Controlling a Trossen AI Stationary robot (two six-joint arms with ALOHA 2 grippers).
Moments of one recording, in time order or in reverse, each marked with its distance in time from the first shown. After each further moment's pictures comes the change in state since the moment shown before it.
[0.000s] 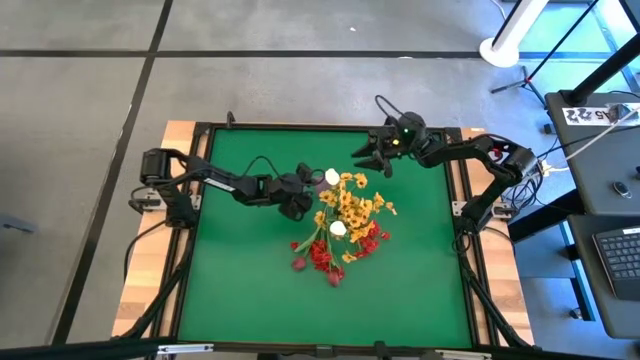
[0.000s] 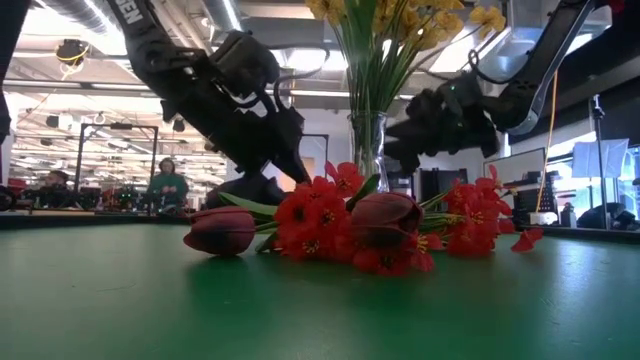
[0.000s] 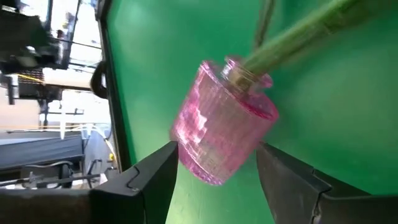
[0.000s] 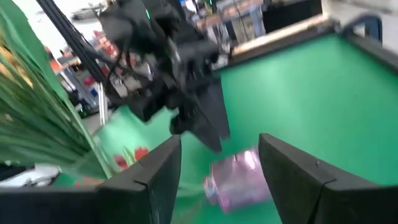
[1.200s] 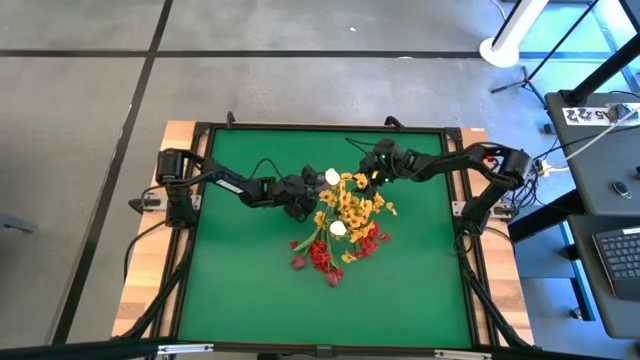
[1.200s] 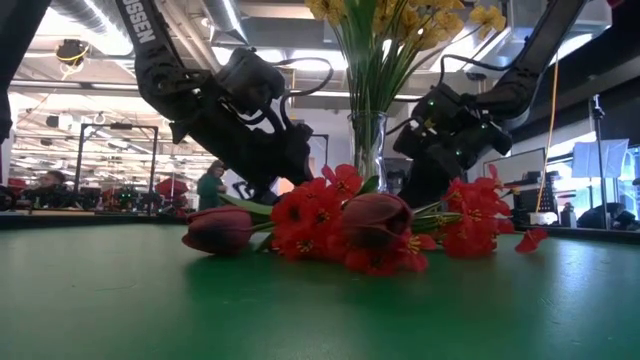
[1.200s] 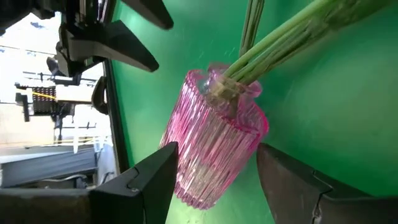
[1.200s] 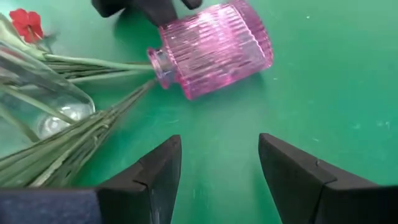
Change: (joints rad) left arm 0.008 0.117 0.003 0.163 0.031 0.081; right arm 0.257 0.004 0.000 -0.492 0.576 -0.373
